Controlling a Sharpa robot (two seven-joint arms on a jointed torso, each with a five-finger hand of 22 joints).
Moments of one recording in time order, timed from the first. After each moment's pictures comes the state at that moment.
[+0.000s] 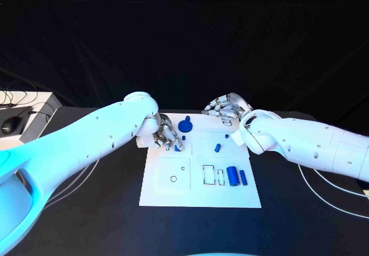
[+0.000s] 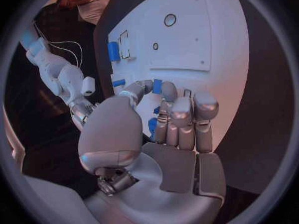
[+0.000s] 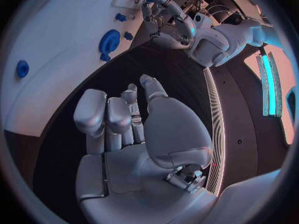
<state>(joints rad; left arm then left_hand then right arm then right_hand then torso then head) 1.31 -0.25 0.05 0.91 -0.94 0.46 -0.62 1.15 -0.17 0.38 0.02 0.62 1.15 0.03 0.19 0.84 1.27 -0.05 0.79 0.69 1.41 -0.11 1.20 0.93 0.07 1.27 -0.12 1.16 1.15 1.25 -0.75 -0.09 1.30 -0.69 -0.54 0.12 1.20 -0.01 -0.07 -0.05 0.55 1.04 0.06 0.26 0.60 1.11 -0.02 0.88 1.06 1.45 -0.08 1.13 0.99 0.10 1.46 -0.08 0.95 1.31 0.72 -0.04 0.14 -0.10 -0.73</state>
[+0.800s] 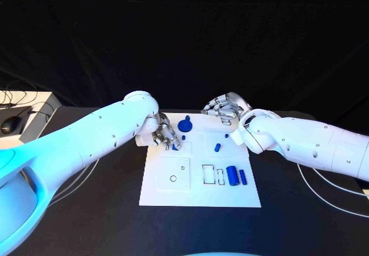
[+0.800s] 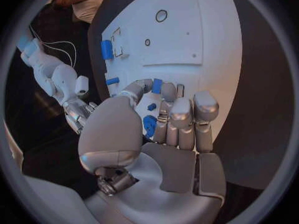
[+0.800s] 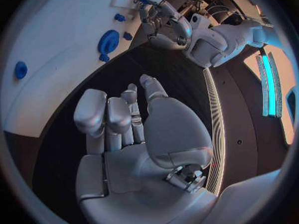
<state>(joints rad) 1.32 -0.23 0.05 0.86 -0.98 0.46 -0.63 1.13 -0.14 0.35 0.00 0.62 1.15 0.03 0.20 0.84 1.29 -0.05 0.79 0.70 1.41 -0.11 1.20 0.94 0.07 1.28 -0.13 1.16 1.16 1.25 -0.75 -0.09 1.30 -0.69 -0.54 0.12 1.20 -0.01 -0.07 -0.05 0.55 1.04 0.06 0.26 0.60 1.11 -0.02 0.88 1.06 1.45 -0.08 1.13 0.99 0.10 1.46 -0.08 0.95 1.31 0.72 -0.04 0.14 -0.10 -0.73</state>
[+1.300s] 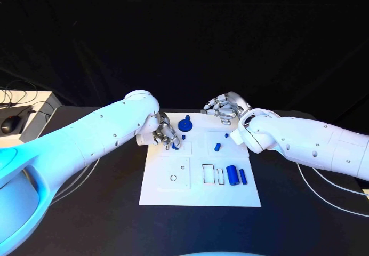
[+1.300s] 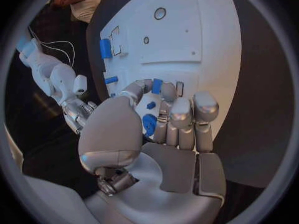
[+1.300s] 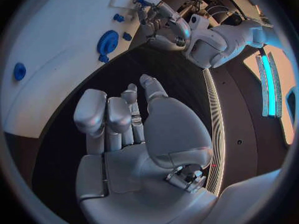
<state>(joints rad) 1.32 -0.22 0.04 0.85 -0.99 0.46 -0.63 1.13 -0.14 0.35 0.00 0.62 1.15 0.03 0.20 0.84 1.29 -0.05 0.79 0.70 1.41 -0.11 1.20 0.94 0.07 1.28 -0.13 1.16 1.16 1.25 -0.75 -0.09 1.30 -0.70 -0.54 0.12 1.20 -0.01 -0.07 -0.05 0.55 1.04 0.06 0.26 0.60 1.11 -0.02 0.88 1.05 1.45 -0.08 1.12 0.99 0.10 1.46 -0.08 0.95 1.31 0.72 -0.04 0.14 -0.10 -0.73</state>
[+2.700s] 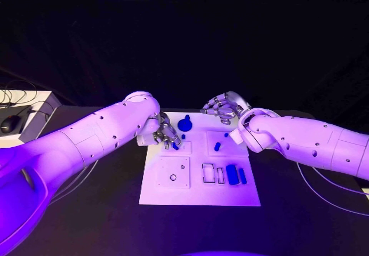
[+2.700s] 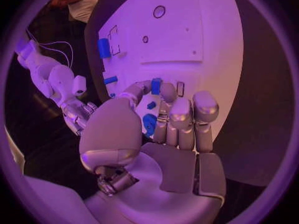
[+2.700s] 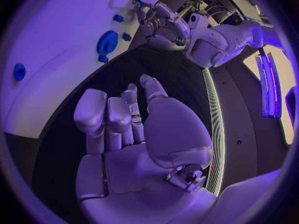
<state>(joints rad) 1.32 -0.23 0.03 0.87 -0.99 0.42 -0.63 1.10 -0.11 0.34 -0.01 0.62 1.16 0.02 0.21 0.86 1.30 -0.06 0.79 0.71 1.41 -0.11 1.21 0.93 0.07 1.29 -0.13 1.16 1.17 1.25 -0.75 -0.09 1.30 -0.70 -0.54 0.12 1.20 -0.01 -0.07 -0.05 0.55 1.04 0.06 0.26 0.60 1.11 -0.02 0.88 1.05 1.45 -0.08 1.12 0.99 0.10 1.46 -0.08 0.95 1.31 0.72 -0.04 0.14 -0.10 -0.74</state>
